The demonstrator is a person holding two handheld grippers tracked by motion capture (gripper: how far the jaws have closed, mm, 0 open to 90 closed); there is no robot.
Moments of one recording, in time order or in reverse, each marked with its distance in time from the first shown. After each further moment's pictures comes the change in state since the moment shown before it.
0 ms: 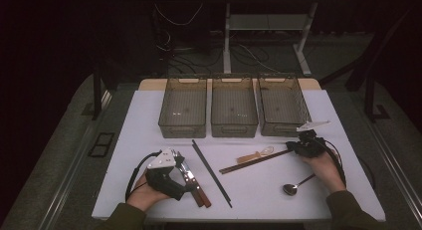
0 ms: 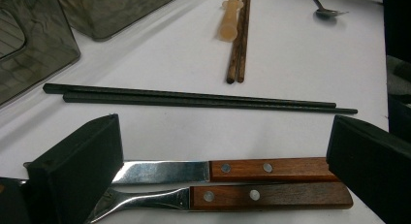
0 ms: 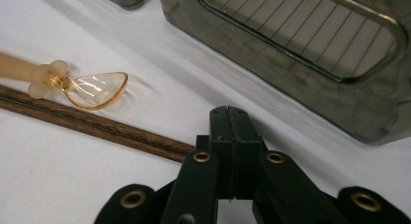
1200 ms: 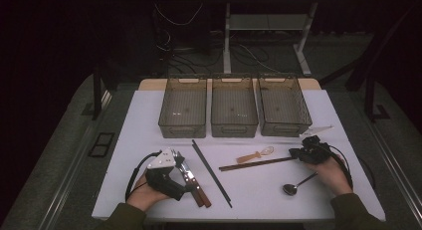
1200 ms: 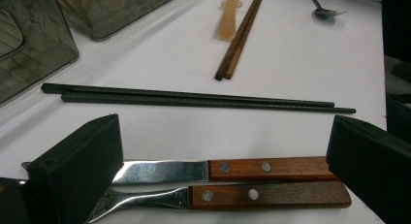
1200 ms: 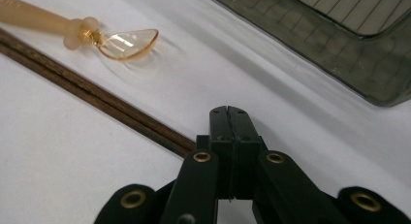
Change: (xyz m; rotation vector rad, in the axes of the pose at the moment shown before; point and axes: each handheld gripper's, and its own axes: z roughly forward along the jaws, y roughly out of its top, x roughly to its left) left arm 0.000 0.000 0.000 -0.001 -0.004 0.000; right arm 0.007 -0.013 -0.015 0.050 0.026 -0.043
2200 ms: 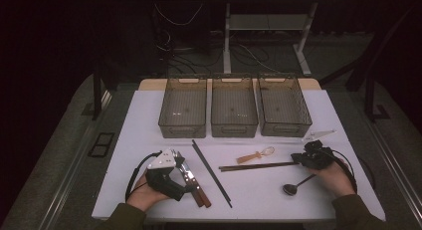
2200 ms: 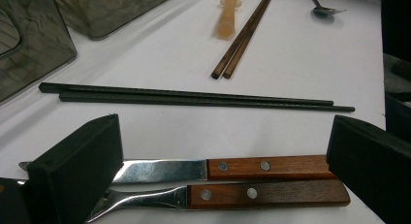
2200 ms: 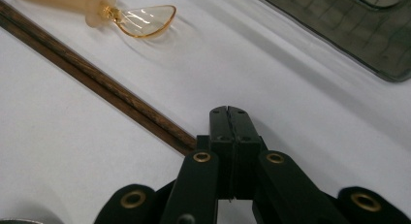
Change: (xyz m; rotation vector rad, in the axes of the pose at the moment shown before) left arm 0.000 0.000 0.000 0.001 -0.002 0.003; right arm 0.007 -0.010 -0.009 0.021 0.011 -0.015
